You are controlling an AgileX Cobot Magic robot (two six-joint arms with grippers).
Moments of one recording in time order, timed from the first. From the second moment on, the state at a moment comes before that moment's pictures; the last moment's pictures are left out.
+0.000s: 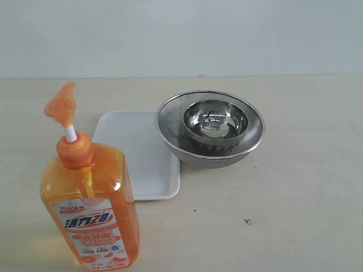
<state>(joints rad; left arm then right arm) 0.00 0.00 0.00 -0.05 0.32 0.04 -0.03 0.42 -0.64 0.13 0.35 -0.16</state>
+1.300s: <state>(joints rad) 0.00 0.00 0.00 -0.05 0.32 0.04 0.12 1.28 -0.82 1.00 0.85 -1.69</state>
